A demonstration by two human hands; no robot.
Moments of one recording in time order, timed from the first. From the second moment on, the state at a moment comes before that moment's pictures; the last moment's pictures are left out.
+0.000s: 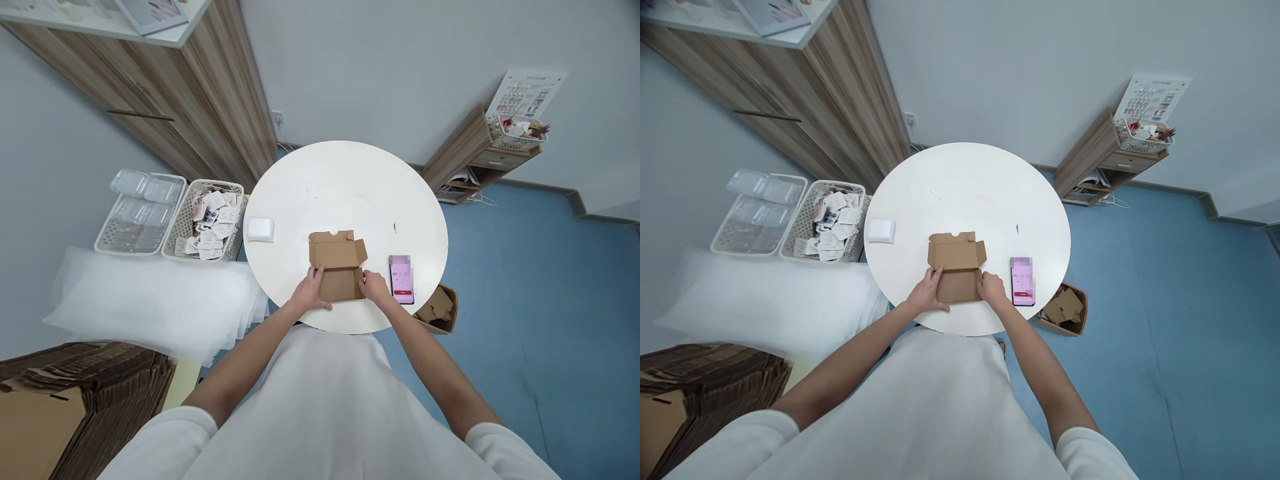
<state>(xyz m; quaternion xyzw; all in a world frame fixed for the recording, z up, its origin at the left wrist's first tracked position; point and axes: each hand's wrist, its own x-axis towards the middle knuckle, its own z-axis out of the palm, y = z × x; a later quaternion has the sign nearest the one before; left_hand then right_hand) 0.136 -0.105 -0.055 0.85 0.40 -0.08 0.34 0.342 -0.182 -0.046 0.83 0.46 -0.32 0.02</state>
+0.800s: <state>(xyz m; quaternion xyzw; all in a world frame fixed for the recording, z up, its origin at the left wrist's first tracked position) 0.144 -0.095 -0.052 0.84 0.40 -0.06 0.36 0.335 -0.196 -0.055 0.83 0.47 -0.31 -0.04</state>
